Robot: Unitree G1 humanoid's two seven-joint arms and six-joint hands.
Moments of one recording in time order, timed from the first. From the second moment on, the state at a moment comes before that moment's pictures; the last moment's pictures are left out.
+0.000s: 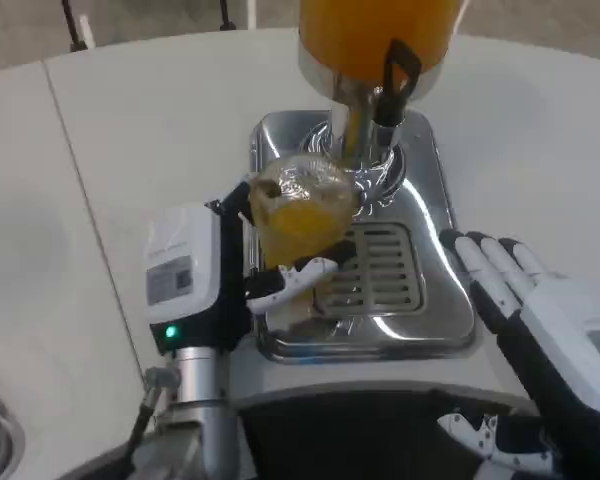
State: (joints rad) left arm -0.68 0.19 -0.37 0.82 0.68 -0.21 0.98; right arm 0.17 -0.16 0.02 -0.89 -1.13 0.05 0.54
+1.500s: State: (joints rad) left arm -0.23 0.31 -0.19 0.17 0.68 -0.26 0.72; right arm 0.25 -0.21 0.00 -0.88 -1.19 0.03 0.45
